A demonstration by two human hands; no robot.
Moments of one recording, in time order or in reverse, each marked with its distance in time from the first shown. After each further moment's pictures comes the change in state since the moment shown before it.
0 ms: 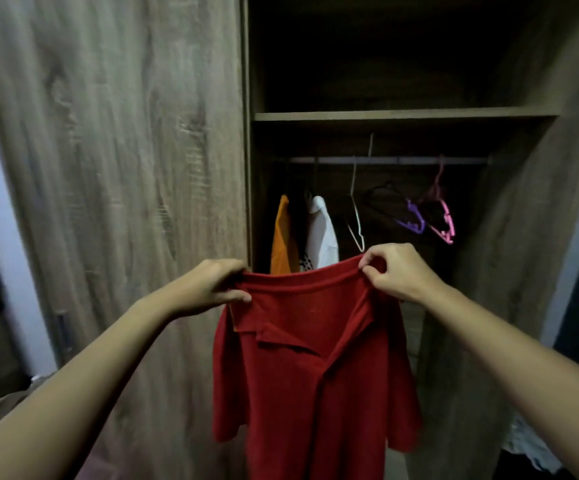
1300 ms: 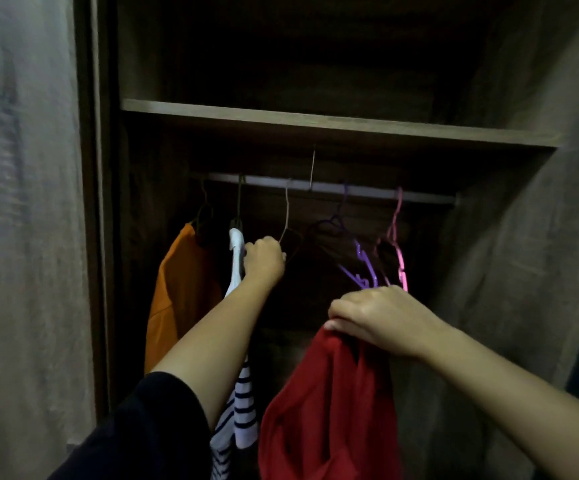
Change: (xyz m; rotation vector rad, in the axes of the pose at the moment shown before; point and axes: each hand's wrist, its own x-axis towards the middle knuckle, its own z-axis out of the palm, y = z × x) left_hand 0.386 -0.005 0.160 0.199 0.276 -0.659; right_hand 0.115 0.175 -0.019 -0.542 0.077 -0.727
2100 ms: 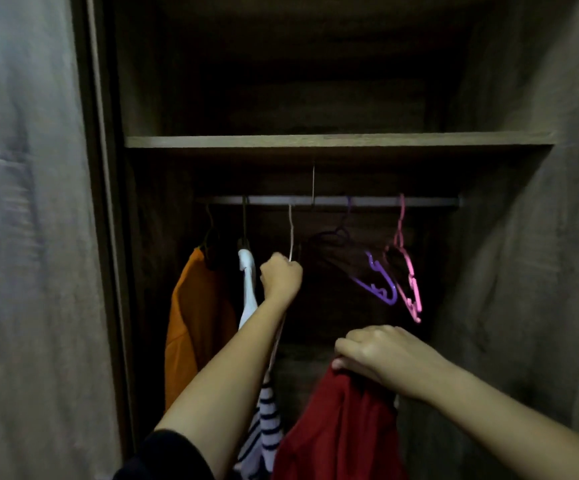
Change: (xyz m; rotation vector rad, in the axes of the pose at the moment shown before) left_hand -0.013 0.016 -0.016 -0.638 0.016 -0.264; right_hand -0.010 -0.028 0.021 0.087 -0.116 0.061
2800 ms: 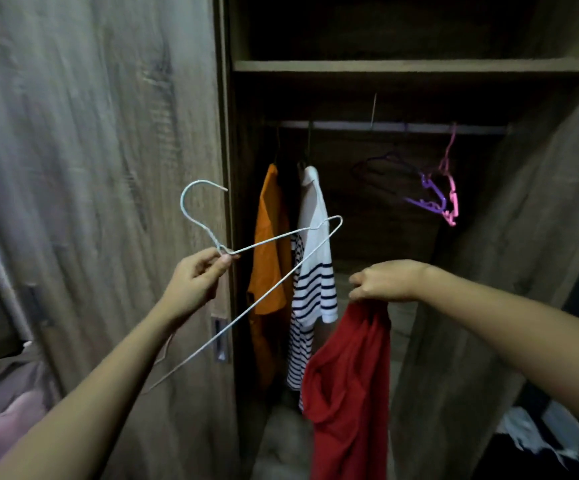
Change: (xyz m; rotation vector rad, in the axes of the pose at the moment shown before) left_hand -0.171 -0.176 -0.263 -0.293 -0.196 0.257; right_hand 0.029 -0.112 -0.026 -0.212 -0.648 -0.364
